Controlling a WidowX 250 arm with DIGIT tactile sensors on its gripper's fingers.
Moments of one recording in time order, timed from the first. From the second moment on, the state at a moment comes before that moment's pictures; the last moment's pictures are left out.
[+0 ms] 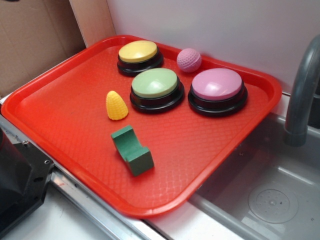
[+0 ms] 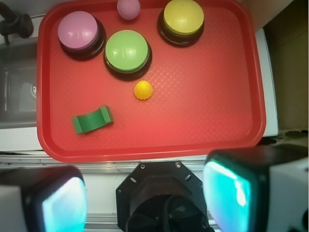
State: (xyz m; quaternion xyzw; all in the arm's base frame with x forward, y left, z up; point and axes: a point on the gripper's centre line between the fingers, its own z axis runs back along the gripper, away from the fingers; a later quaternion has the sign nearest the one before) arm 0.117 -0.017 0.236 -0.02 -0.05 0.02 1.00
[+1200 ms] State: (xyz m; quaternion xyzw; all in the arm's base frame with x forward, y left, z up) arm 0.156 -0.096 0.110 -0.03 -0.03 -0.21 0.98
